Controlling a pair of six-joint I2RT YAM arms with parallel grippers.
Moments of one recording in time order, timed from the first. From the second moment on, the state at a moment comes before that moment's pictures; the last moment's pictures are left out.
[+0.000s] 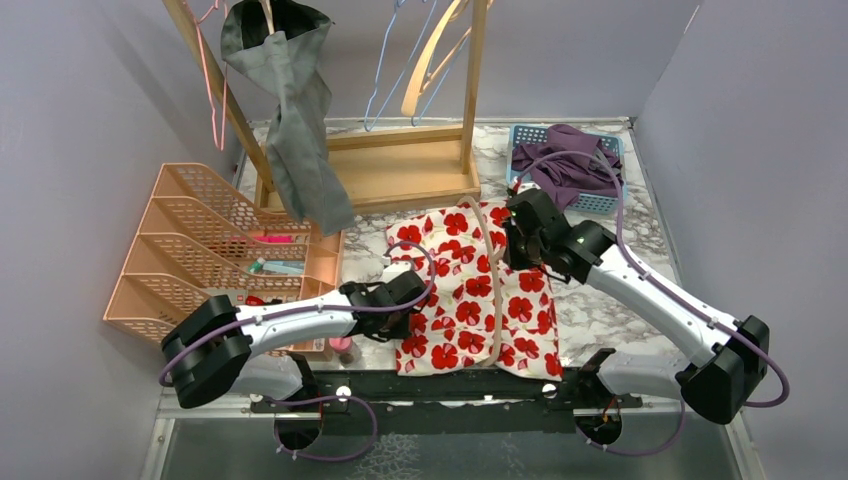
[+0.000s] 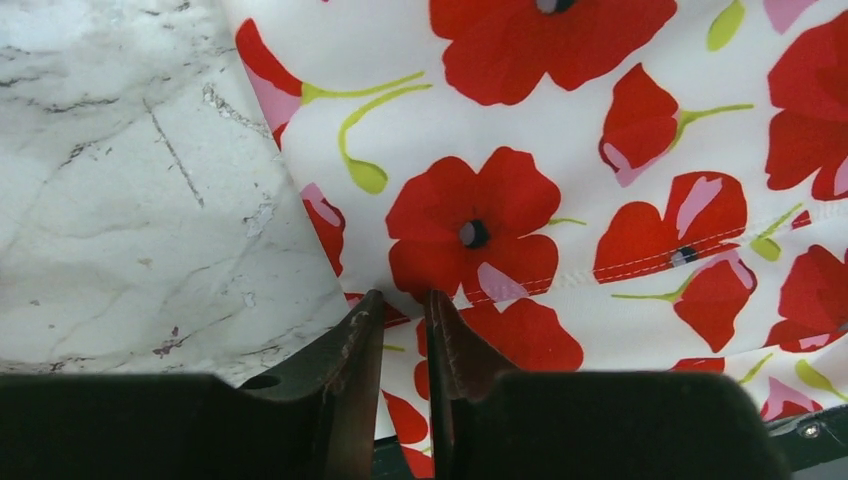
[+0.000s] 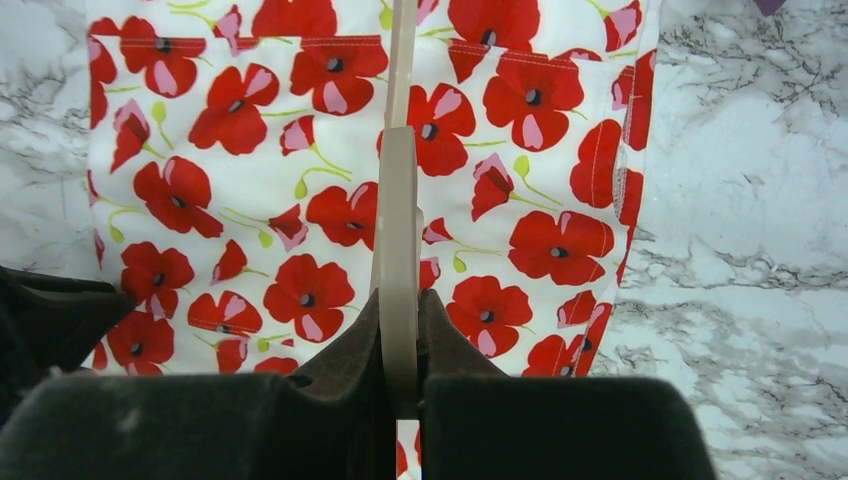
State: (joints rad) left arm -1.03 1.28 0.63 -0.51 -0.18 -0.89; right arm 0.69 1.21 1.06 -0.78 0.23 0.42
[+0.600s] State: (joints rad) left arm -0.99 1.10 0.98 -0.47 -0.32 -0.66; right arm 0.69 1.20 1.37 -0.91 0.16 0.35
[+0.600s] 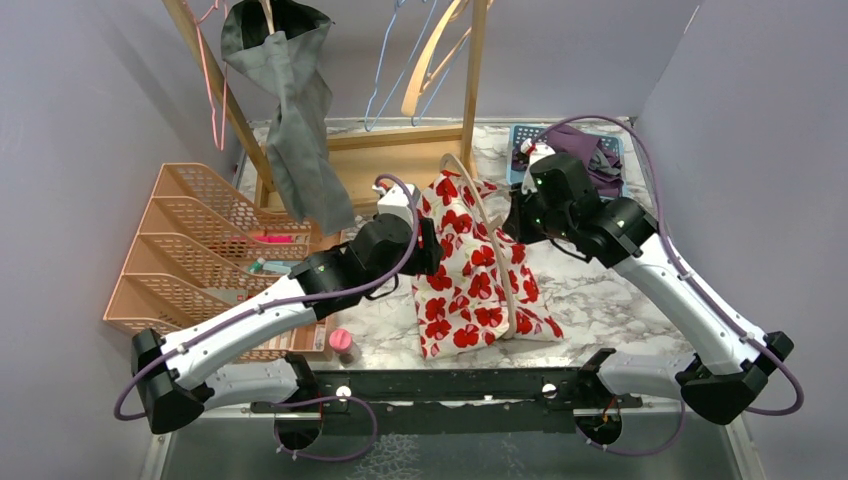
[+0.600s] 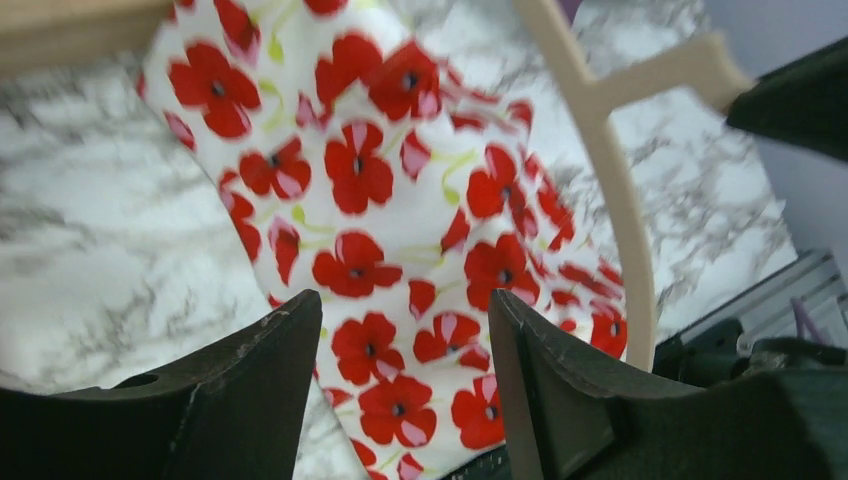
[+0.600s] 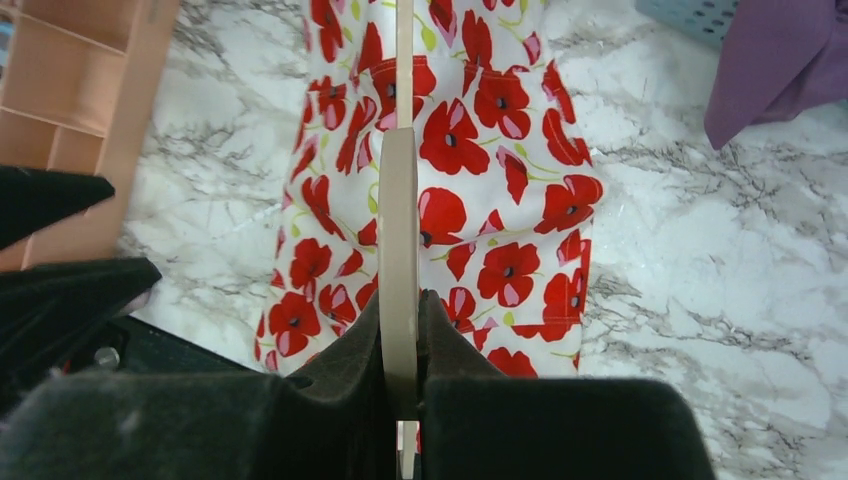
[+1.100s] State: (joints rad) left arm -0.99 1.04 1.16 -0.15 -0.18 0.12; right arm 0.69 1.23 1.70 -1.12 -0.04 0.14
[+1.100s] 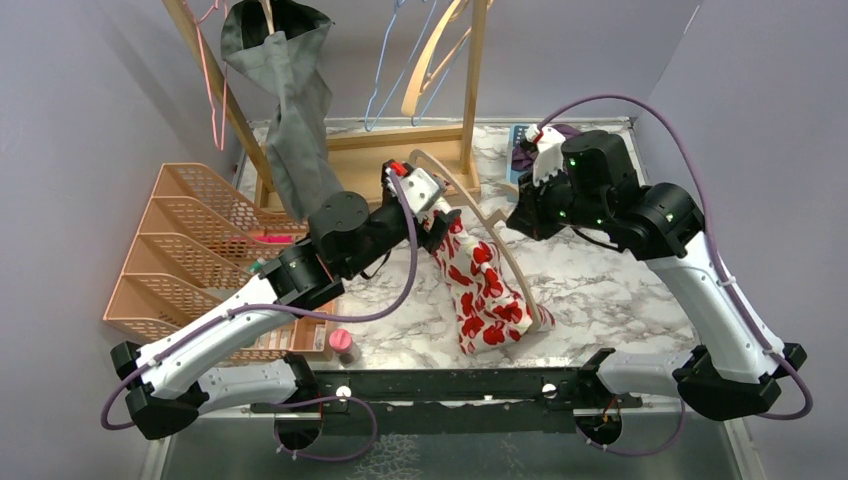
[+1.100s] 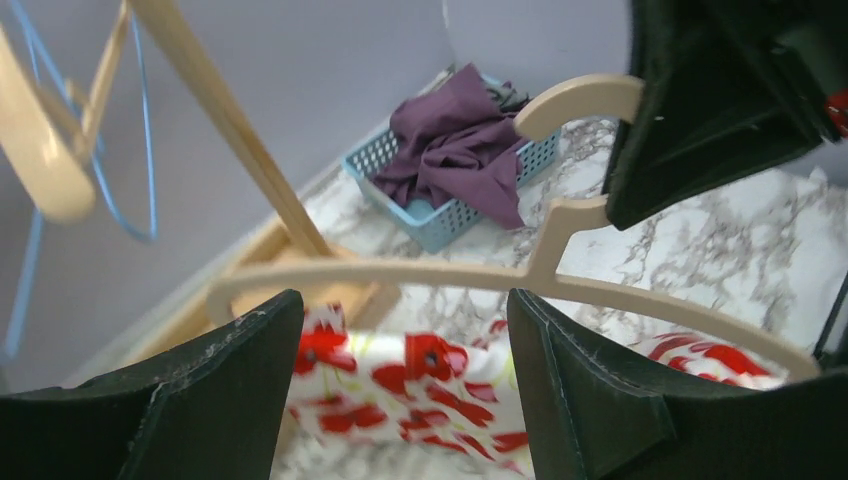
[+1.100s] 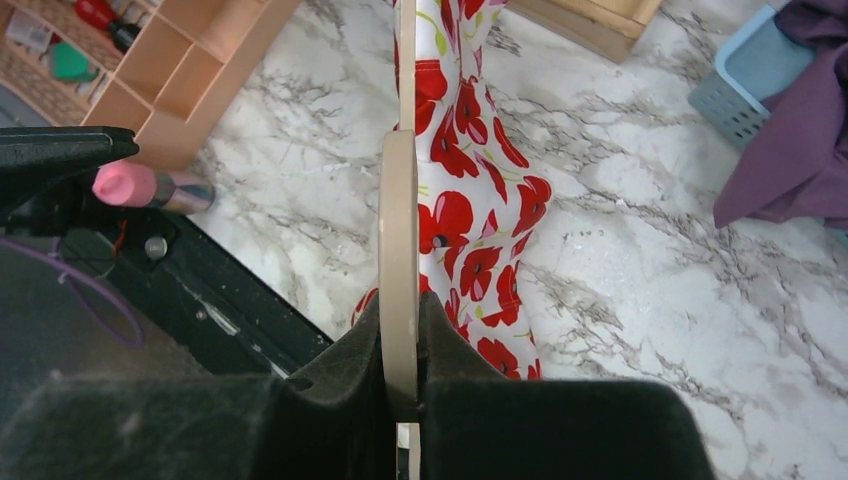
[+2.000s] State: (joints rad) left arm -0.80 1.54 1.66 -0.90 0.75 1.07; right arm 0.69 1.12 1.62 -1.16 -0.23 -0.05
